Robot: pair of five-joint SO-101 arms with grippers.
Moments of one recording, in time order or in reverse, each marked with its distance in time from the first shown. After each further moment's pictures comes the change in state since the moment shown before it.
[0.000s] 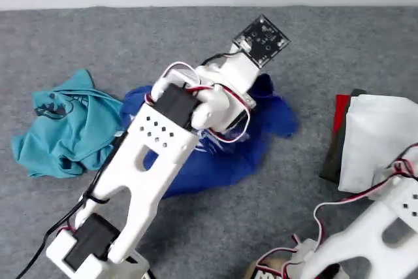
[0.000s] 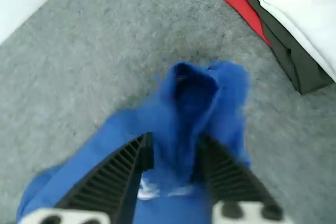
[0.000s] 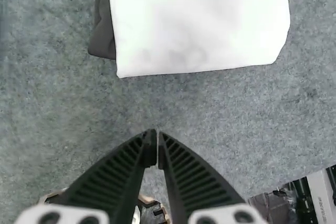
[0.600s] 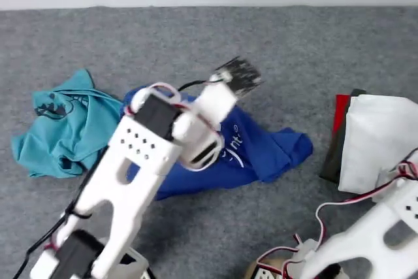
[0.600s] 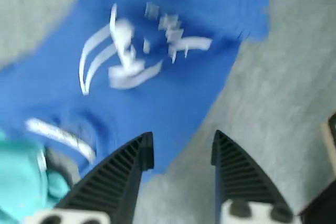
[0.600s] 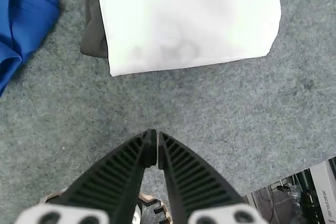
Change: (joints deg) left arm -5.1 -10.9 17.7 17.6 -4.6; right arm 0.3 0.0 0.0 0.0 -0.1
